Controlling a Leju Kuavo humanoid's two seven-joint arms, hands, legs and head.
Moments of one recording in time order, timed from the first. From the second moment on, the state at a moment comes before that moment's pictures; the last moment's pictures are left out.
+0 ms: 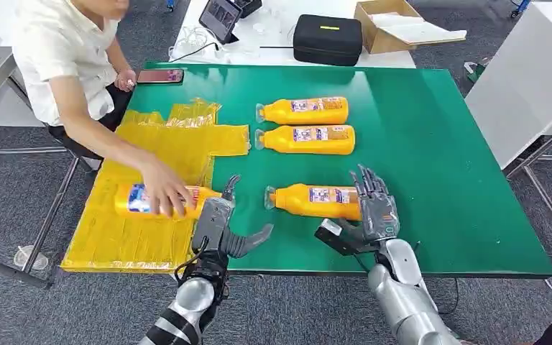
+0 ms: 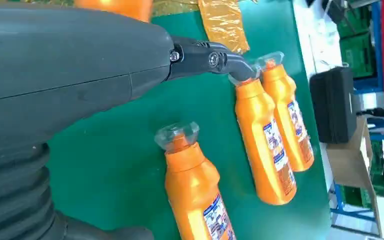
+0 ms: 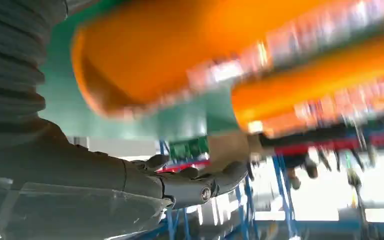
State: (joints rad) left arm -0.26 -0.31 -0.55 -0.92 -0.10 0.30 -0.42; right arm -0.39 -0.01 0.06 -0.69 1.20 -0.68 -0.34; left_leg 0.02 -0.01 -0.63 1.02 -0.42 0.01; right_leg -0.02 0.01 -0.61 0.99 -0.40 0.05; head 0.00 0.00
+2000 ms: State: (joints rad) left arm -0.24 -0.30 -0.62 -0.89 0.52 0.13 -0.40; right arm -0.30 0.03 0.19 -0.90 0.25 -0.08 -0.52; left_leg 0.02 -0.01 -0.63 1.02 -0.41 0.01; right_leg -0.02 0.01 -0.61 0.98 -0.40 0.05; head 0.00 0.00
